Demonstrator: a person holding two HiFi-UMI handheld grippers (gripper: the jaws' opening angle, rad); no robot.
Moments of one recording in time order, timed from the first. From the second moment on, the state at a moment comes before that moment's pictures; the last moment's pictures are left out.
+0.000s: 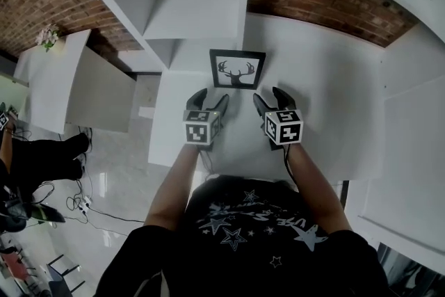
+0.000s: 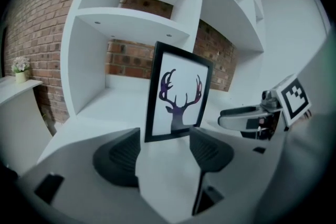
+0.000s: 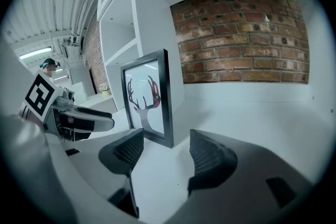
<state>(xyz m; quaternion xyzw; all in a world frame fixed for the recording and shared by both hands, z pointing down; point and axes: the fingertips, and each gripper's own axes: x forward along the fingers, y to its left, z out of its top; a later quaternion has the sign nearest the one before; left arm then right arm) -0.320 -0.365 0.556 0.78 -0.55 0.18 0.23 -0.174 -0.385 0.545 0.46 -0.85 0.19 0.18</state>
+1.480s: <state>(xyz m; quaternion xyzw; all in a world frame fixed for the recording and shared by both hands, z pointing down) -0.104 -0.286 0.501 0.77 -0.59 0.16 0.19 0.031 -0.320 0.503 0.39 -0.89 0.18 0.12</state>
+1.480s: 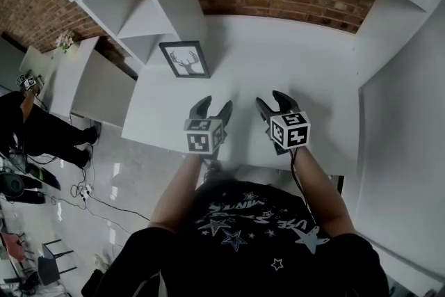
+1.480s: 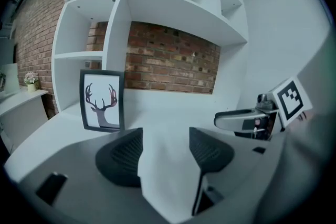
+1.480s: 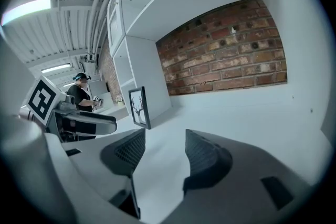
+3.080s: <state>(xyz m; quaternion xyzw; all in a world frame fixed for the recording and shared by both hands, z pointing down) -0.053 -0.070 0.510 0.69 -0.67 0.13 0.23 0.057 -0.178 0.527 0.27 -0.93 0.20 0.17</state>
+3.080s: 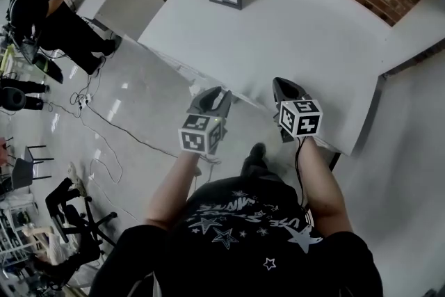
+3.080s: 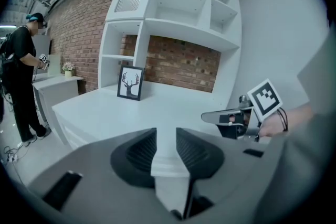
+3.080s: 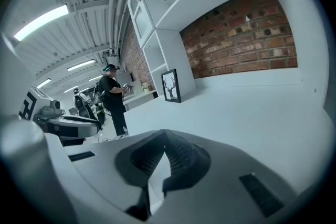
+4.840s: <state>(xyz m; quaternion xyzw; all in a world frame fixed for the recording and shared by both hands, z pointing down) -0.015 0.283 0.485 0.67 -0.70 0.06 0.23 0.112 0.174 0.490 0.23 -0.94 0.16 0.18</state>
